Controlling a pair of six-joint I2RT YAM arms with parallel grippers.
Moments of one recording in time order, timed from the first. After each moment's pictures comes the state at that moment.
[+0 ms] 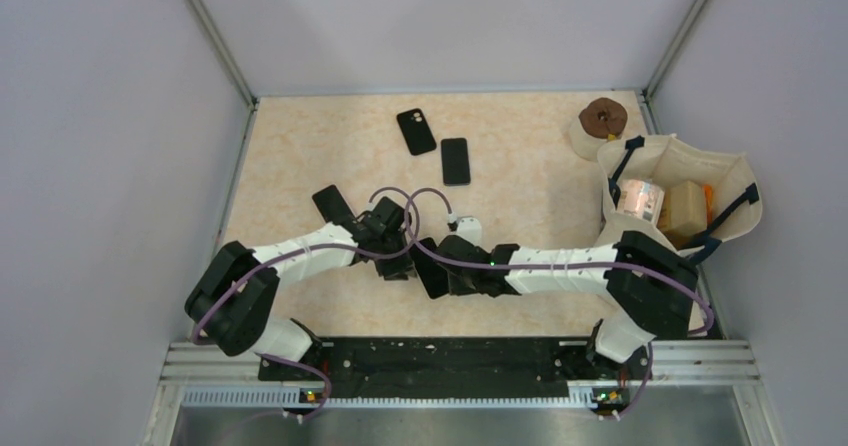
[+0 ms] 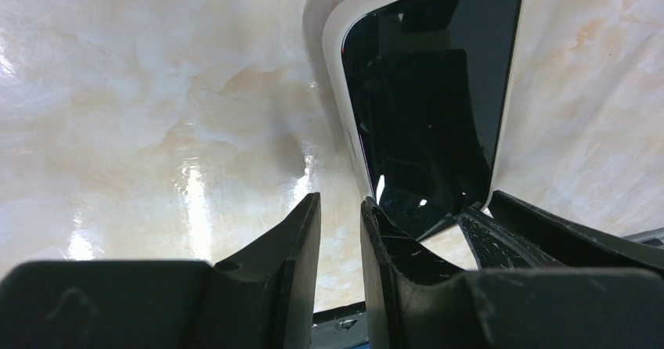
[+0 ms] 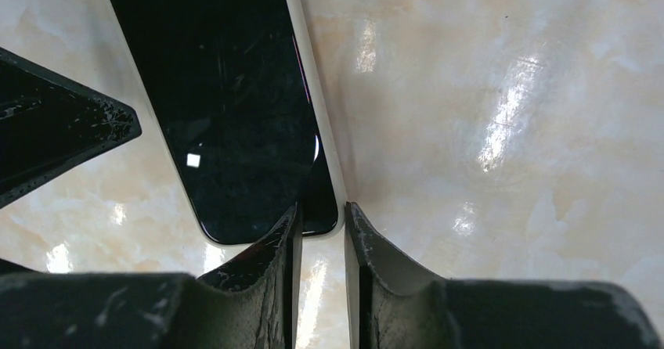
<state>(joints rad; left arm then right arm) -0.68 1.45 0.75 -0.46 0.10 -0.96 1.11 1.59 0.81 -0.30 0.28 0.88</state>
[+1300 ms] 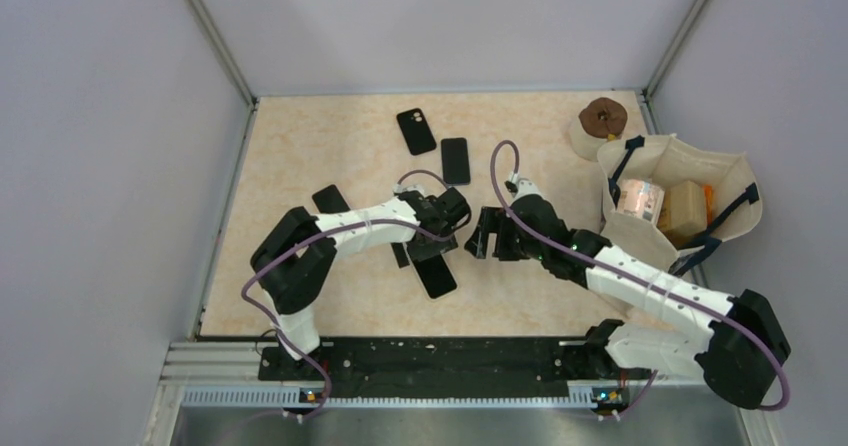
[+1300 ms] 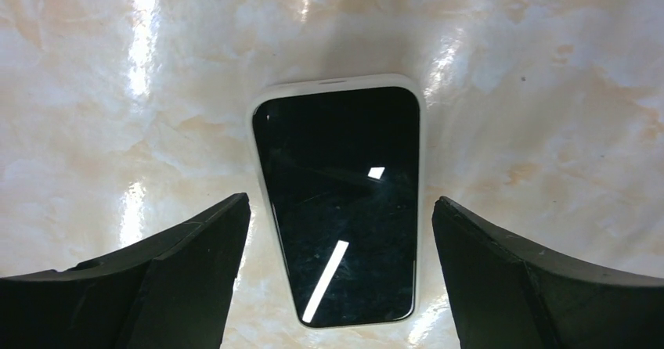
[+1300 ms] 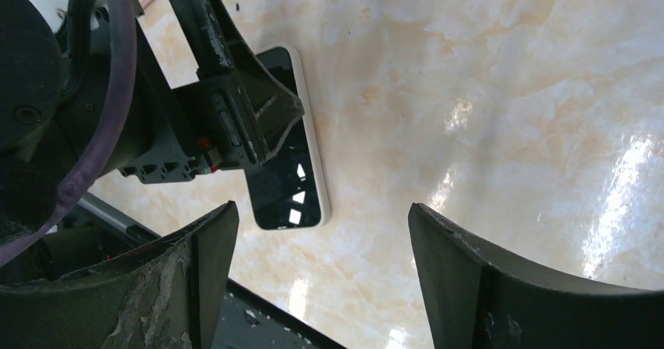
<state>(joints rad) -0.88 1.80 1.23 -0.81 -0.35 -1.23 0.78 1.10 0.70 -0.28 0.06 0.71</state>
